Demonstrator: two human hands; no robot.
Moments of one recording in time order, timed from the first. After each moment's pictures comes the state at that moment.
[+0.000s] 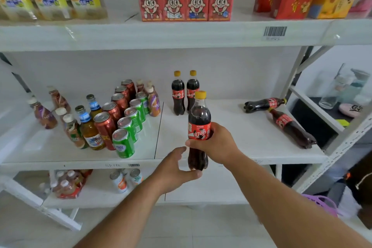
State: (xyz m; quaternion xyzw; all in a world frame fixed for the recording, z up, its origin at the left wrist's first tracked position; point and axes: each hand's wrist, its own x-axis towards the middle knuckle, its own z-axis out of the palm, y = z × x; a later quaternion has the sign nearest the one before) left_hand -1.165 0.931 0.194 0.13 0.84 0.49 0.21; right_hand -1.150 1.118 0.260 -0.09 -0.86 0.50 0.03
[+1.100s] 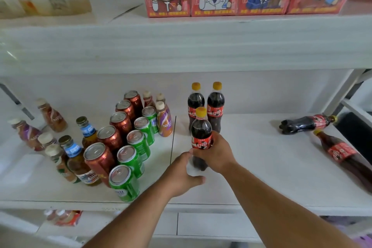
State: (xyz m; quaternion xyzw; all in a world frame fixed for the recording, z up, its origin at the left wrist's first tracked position) left_hand -1.348 0.935 0.150 0.12 0.88 0.41 0.20; right_hand -1.354 1.105 0.174 -0.12 -0.85 0.52 0.02
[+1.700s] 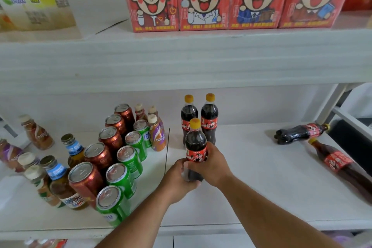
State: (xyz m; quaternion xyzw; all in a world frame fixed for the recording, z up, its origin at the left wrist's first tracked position) left_hand -1.380 0.954 0.140 0.10 0.86 0.46 0.19; right_hand -1.366 1.110 0.167 -0.10 -0.84 0.53 0.01
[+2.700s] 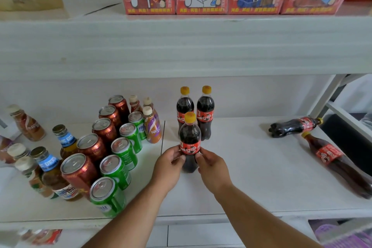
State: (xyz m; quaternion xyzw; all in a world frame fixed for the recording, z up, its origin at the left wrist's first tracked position) left_hand -1.385 0.958 0.133 0.03 0.78 0.61 0.10; right_hand -1.329 1.104 0.149 -0.19 -0.78 0.59 0.02
